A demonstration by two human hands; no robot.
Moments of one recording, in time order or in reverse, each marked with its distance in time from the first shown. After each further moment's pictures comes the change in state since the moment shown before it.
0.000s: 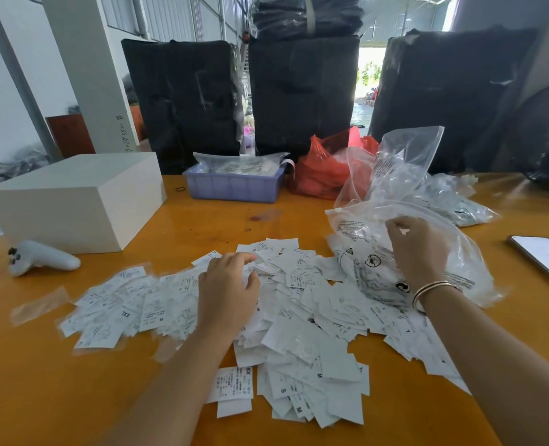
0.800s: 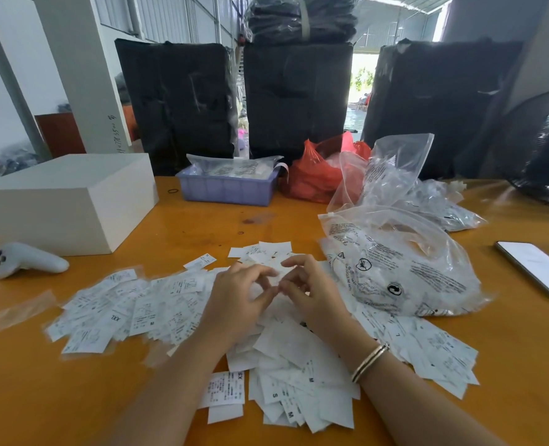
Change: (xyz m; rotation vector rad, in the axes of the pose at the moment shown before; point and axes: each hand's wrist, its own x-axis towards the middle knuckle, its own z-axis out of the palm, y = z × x) left_hand -0.005 0.014 -0.007 -0.296 -0.154 0.232; right_hand -0.105 -0.062 0.037 0.631 -0.613 -0.242
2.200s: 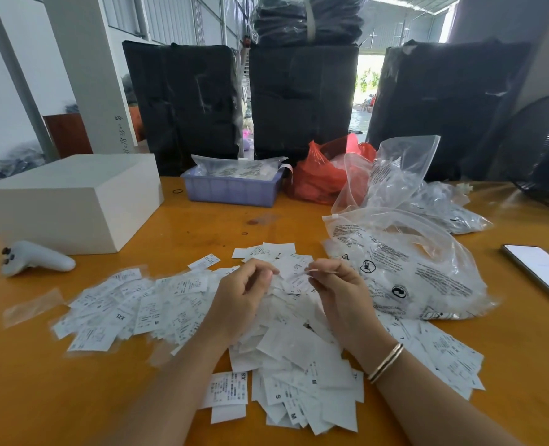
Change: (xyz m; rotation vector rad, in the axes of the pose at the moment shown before) left_hand 0.000 -0.002 -0.001 -0.354 -0.009 -0.147; right_hand 0.000 -0.006 -0.019 0.911 0.212 0.299
